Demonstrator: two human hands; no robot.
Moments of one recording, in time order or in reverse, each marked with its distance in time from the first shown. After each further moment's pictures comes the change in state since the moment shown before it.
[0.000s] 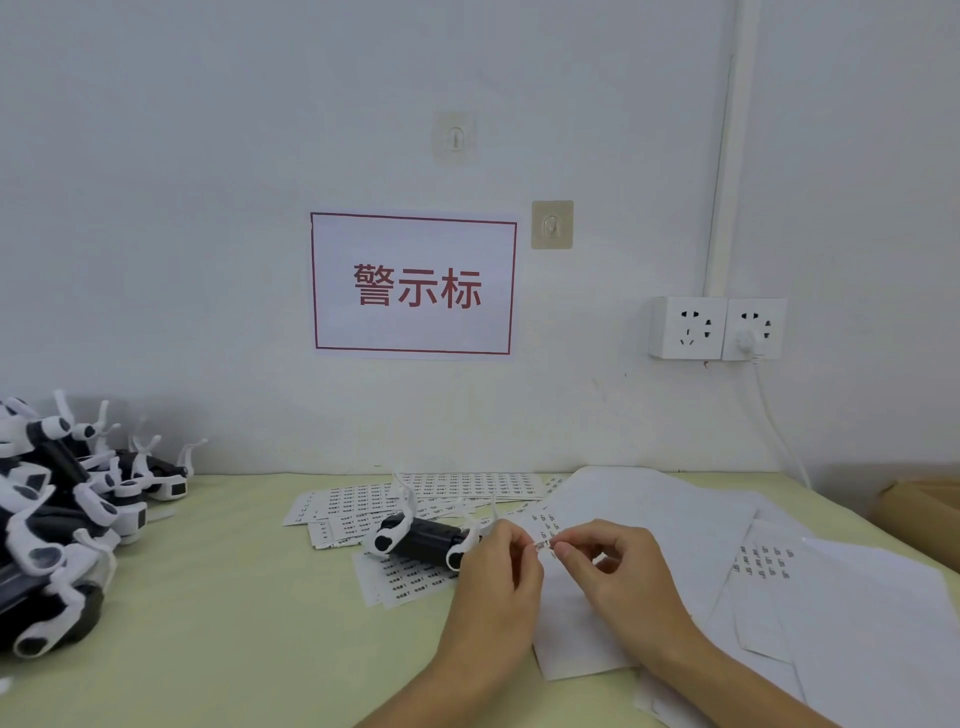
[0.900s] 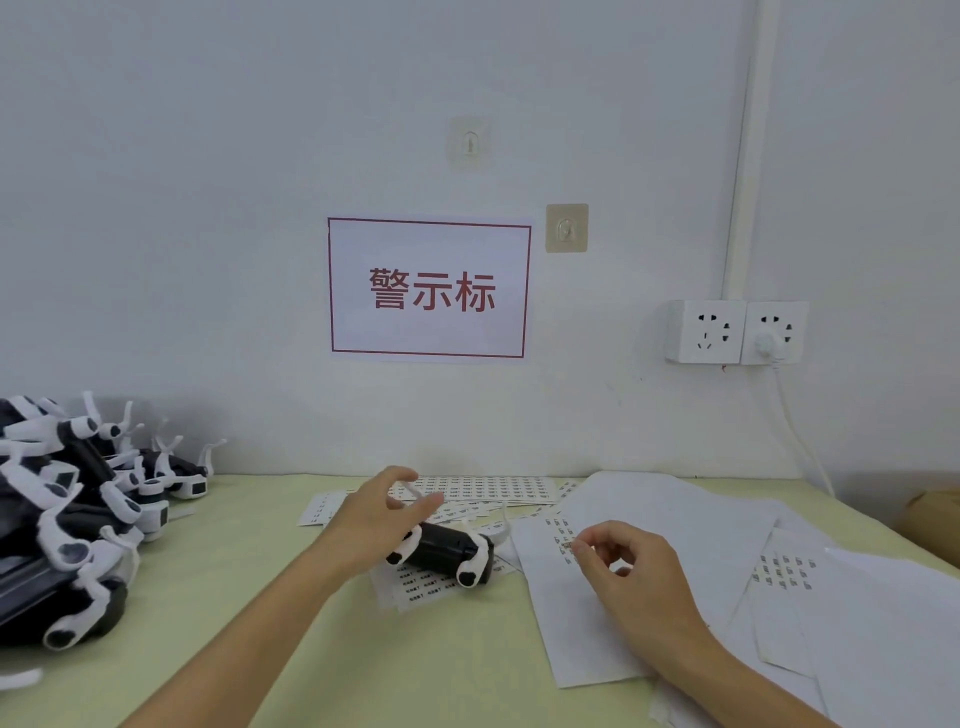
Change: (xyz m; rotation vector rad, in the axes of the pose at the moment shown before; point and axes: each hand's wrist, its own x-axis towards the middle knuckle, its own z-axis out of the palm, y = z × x) left_hand 0.063 -0.037 -0.118 0.242 -0.116 -0.373; right_hand 0.003 0.008 0.002 -0.040 0.044 0.064
